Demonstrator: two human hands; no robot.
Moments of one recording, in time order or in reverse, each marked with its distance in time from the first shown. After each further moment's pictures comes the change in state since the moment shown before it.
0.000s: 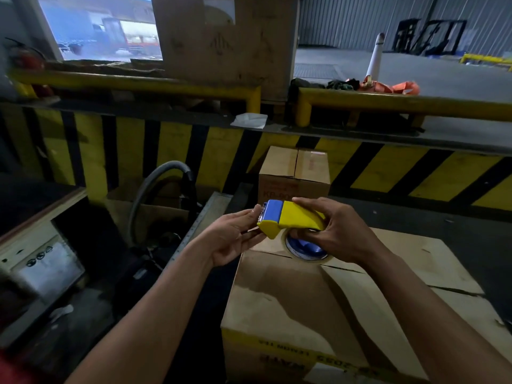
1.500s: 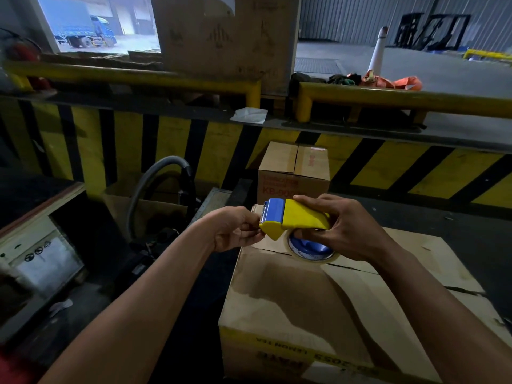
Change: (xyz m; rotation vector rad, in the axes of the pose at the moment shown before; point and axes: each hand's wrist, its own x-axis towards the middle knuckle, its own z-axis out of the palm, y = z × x) left_hand 0.015 0.017 0.010 0.249 0.149 -0.221; right_hand -0.002 -0.002 -0.015 0.006 -0.069 -0.003
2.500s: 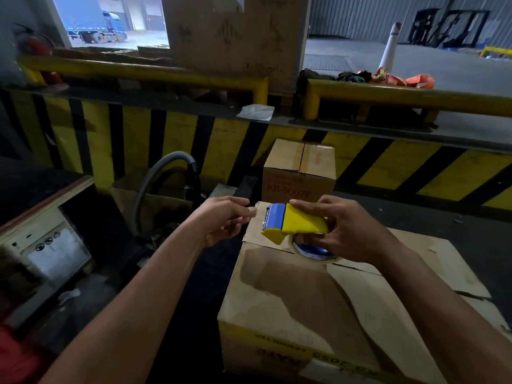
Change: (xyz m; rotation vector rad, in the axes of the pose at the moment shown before) left_hand -0.008 -0.003 -0.019 0.004 0.184 0.200; right_hand 0.000 -0.002 -0.003 -0.143 -0.128 -0.032
